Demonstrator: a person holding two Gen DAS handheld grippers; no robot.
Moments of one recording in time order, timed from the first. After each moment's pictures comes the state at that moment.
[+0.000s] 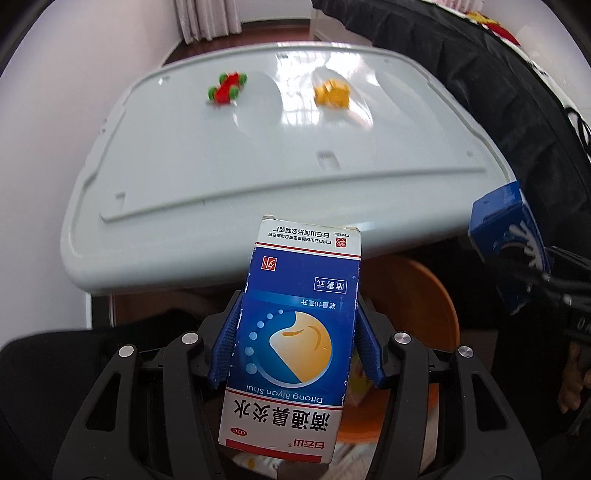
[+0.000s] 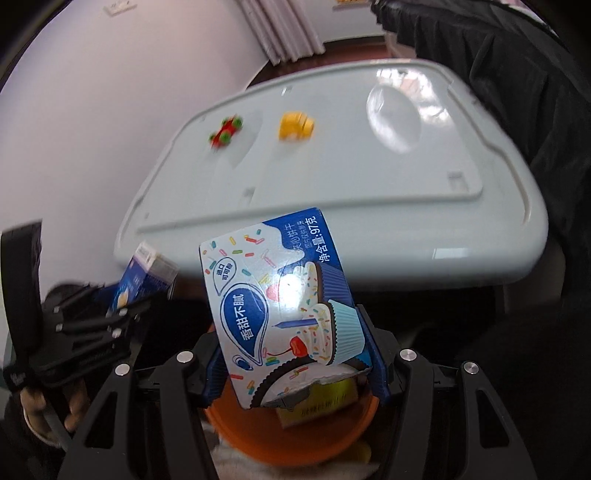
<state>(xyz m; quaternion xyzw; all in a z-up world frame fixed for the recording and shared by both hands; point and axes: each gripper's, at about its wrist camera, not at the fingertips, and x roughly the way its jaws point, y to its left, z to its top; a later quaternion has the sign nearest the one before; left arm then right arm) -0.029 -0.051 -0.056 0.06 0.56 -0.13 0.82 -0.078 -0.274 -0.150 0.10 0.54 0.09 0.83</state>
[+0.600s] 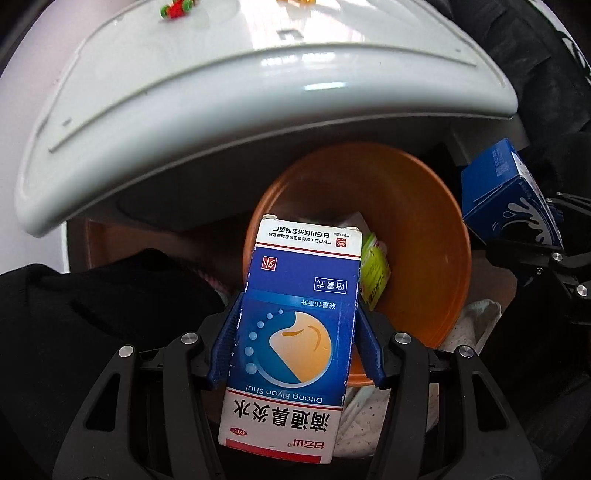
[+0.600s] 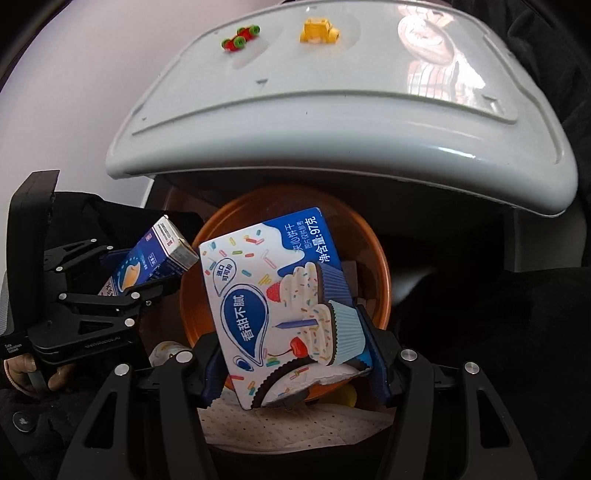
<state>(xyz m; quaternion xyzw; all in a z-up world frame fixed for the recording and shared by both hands) -0.063 -0.055 -0.118 0.09 0.65 -0.16 0.73 -0.104 -0.257 -0.194 0.04 0.64 0.12 0.76</state>
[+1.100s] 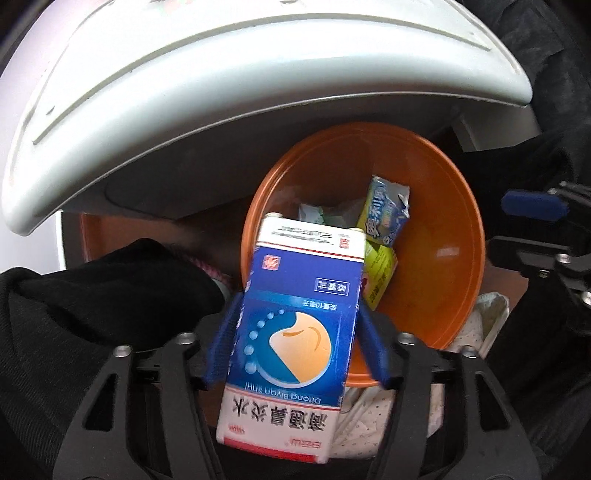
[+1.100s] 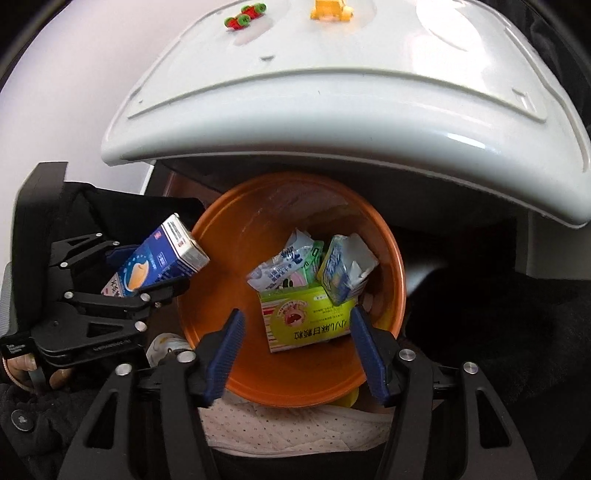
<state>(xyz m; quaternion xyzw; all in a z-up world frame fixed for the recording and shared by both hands) -0.053 -0.062 -0.135 0.10 0.68 -0.16 0.71 -0.091 -0.244 -0.206 0.04 0.66 0.13 0.74</state>
